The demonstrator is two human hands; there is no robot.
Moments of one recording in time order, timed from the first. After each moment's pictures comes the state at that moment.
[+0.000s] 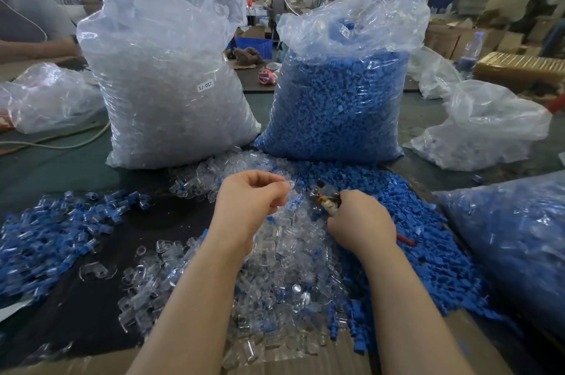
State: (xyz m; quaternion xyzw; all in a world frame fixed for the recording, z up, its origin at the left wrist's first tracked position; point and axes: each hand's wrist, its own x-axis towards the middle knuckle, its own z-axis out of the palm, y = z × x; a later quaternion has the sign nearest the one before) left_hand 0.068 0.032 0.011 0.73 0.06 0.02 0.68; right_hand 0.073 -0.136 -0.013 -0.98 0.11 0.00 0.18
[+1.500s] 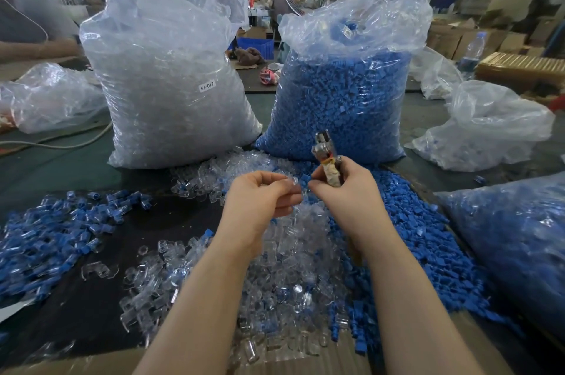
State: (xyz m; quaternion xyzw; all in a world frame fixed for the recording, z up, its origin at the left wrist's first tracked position) left_hand 0.069 0.023 0.013 0.66 0.05 -0.03 0.75; right_hand 0.074 -0.121 0.004 -0.83 0.02 -0.15 0.53
